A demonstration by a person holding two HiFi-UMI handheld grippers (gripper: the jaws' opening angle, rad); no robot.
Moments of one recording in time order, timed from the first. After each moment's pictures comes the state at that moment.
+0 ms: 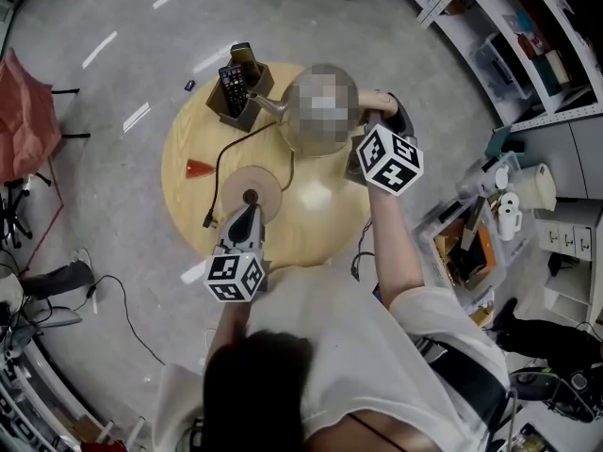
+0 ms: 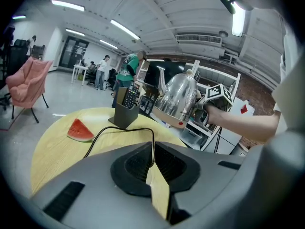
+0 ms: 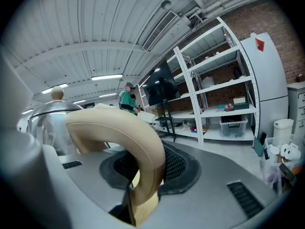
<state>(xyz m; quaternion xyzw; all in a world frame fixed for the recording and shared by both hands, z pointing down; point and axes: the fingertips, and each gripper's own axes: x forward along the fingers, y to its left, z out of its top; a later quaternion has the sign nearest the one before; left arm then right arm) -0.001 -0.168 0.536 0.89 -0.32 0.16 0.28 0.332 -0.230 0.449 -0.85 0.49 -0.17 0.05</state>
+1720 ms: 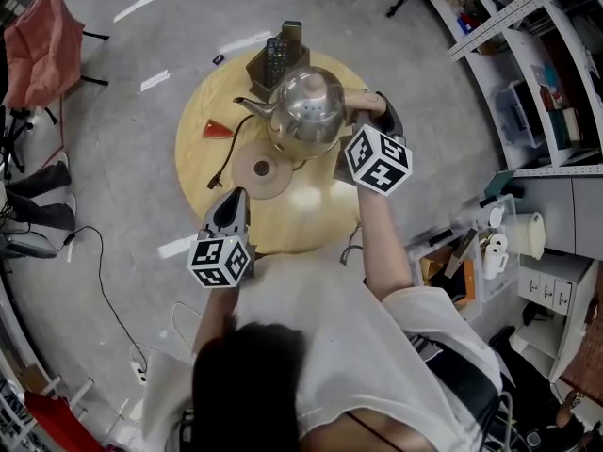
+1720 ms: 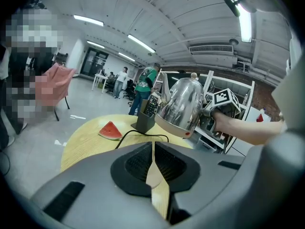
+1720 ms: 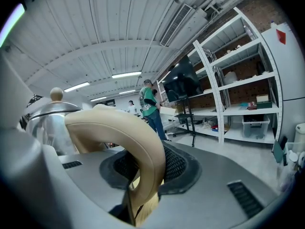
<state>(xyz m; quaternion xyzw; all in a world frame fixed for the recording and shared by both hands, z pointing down) -0.065 -0.153 0.528 0.85 -0.43 0.11 0.28 0.238 -0.255 0.444 -0.79 0.59 -0.17 0.02</state>
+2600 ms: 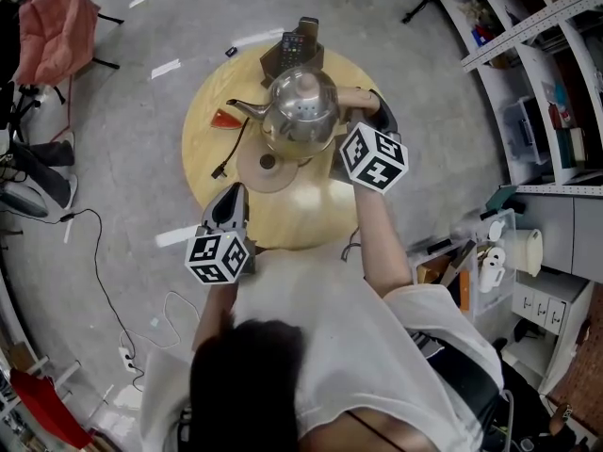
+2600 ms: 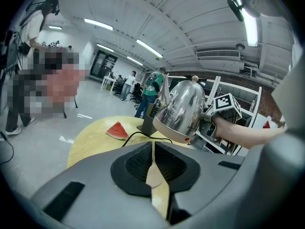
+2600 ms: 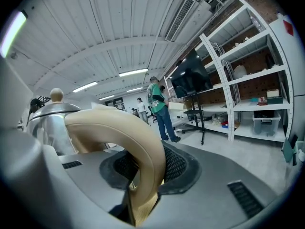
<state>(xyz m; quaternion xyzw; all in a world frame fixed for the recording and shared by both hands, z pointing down) -0.088 -0.145 0.525 0.83 -0.47 0.08 0.30 0.194 -0.268 0.449 -0.75 0.64 -0.18 0.02</state>
